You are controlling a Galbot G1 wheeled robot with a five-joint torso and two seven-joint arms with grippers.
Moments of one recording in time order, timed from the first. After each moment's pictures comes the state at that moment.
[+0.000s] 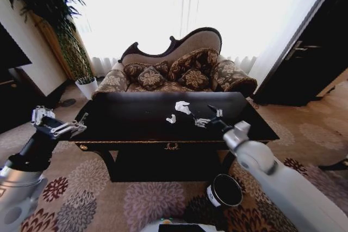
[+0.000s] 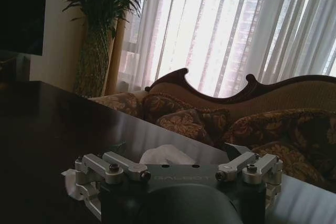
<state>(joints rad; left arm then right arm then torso) 1.59 -1.23 -1.28 -2.47 -0.91 0.07 0.51 -0.77 0.68 0.05 2.02 0.70 -0.32 0.14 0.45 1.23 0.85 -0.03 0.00</state>
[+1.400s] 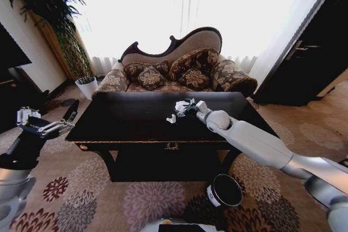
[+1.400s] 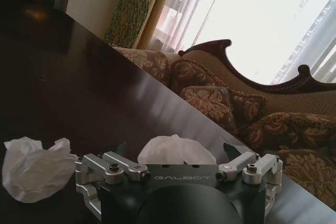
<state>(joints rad) 1.58 -1.21 -1.34 -2.42 -0.91 0.05 0.52 -0.15 0.79 -0.57 1.59 0.68 -0.32 0.04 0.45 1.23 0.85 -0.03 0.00</state>
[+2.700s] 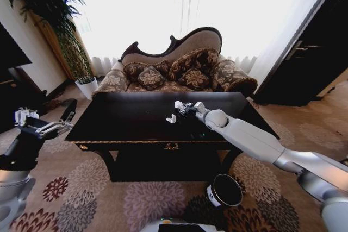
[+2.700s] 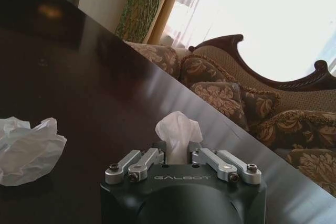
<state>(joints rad) 1.58 -1.22 -1.34 -2.42 -0.94 0.05 0.51 -0.12 0.82 -0.60 1.48 0.68 -0.25 -0.05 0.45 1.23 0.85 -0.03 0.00</state>
